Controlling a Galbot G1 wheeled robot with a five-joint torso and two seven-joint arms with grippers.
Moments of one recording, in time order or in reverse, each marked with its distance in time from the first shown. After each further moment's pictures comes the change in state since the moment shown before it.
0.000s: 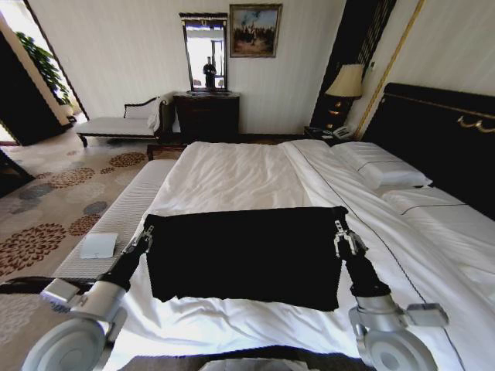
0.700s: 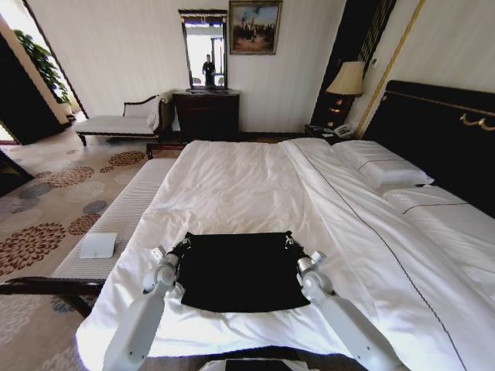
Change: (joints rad) left arm -0.627 -0.037 0.410 1.092 0.291 -0.122 0.126; right arm 0.748 0.059 -0.495 -1.039 0.059 -0.065 0.015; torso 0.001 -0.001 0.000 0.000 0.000
